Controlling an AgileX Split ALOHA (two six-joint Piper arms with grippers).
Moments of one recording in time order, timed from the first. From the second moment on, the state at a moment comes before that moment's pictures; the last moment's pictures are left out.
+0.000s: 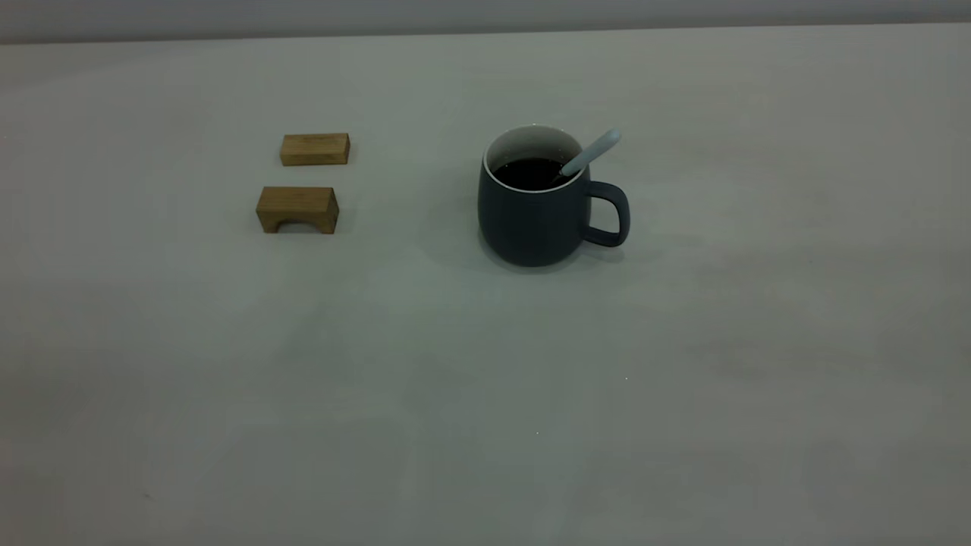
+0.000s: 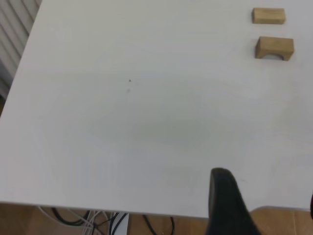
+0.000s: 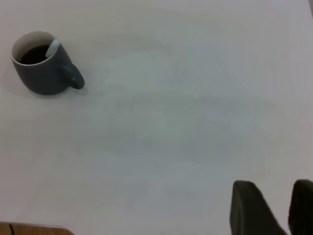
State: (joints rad) left arm 0.07 -0.02 -0.49 0.03 1.13 -0.01; right arm 0.04 0.02 -0.47 0.03 1.14 -0.05
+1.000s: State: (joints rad) left arm 0.04 -0.02 -0.49 0.03 1.13 -0.01; right arm 0.04 0.02 -0.47 0.03 1.14 -0.05
